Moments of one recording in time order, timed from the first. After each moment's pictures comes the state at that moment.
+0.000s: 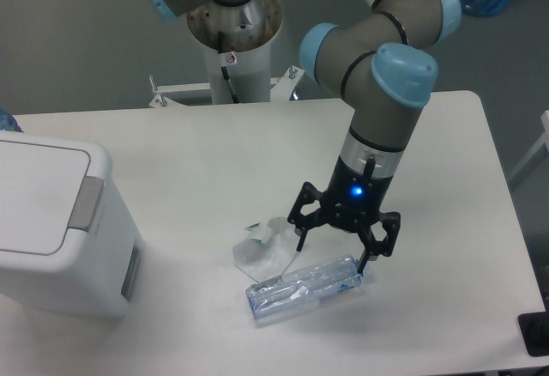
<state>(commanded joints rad) 2.59 -1.93 -1.53 -0.92 1.00 0.80</state>
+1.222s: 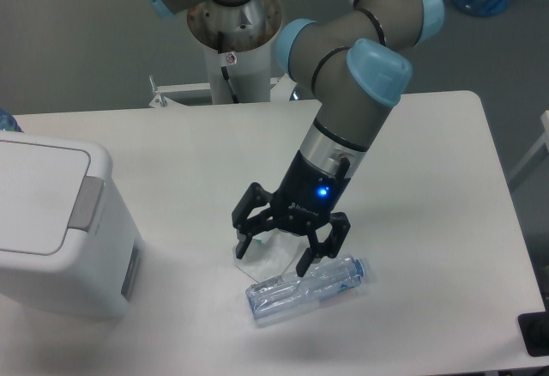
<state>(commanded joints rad) 2.51 -1.92 -1.53 -0.92 0.88 0.40</state>
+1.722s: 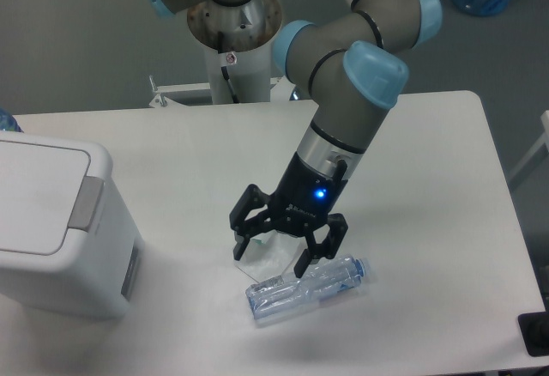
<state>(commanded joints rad) 2.55 -1.92 -1.52 -0.92 0.88 0.41</state>
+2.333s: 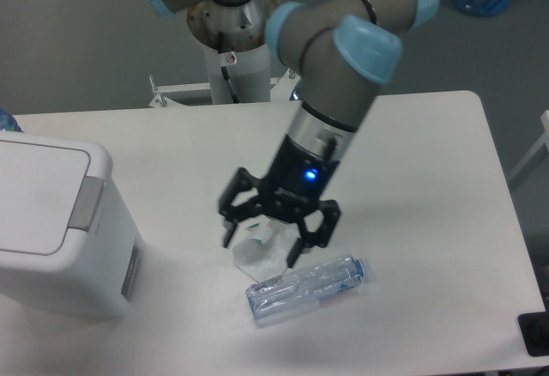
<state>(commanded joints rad) 2.43 -1.81 -1.52 -0.92 0.88 0.40</state>
